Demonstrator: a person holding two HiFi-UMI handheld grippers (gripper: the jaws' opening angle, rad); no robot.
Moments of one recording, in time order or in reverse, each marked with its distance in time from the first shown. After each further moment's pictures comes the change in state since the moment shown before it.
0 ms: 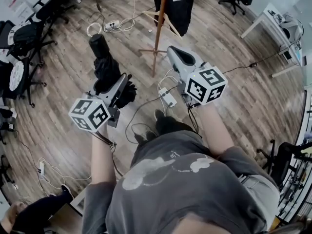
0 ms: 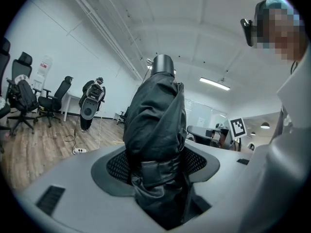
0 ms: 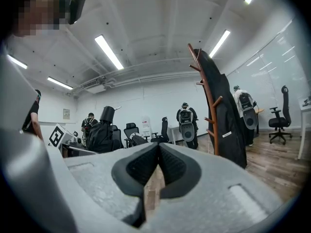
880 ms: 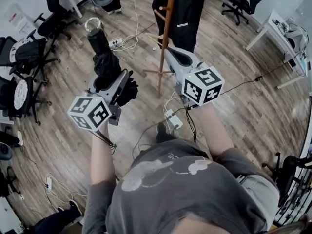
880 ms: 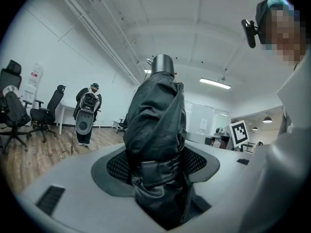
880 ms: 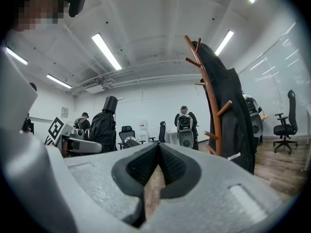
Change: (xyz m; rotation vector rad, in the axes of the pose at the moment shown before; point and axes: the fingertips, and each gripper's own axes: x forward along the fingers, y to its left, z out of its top) left arm 0.148 0.084 0.122 0.074 -0.047 -0.006; right arm 0.148 -0.106 0.062 -0.038 -0.033 0.004
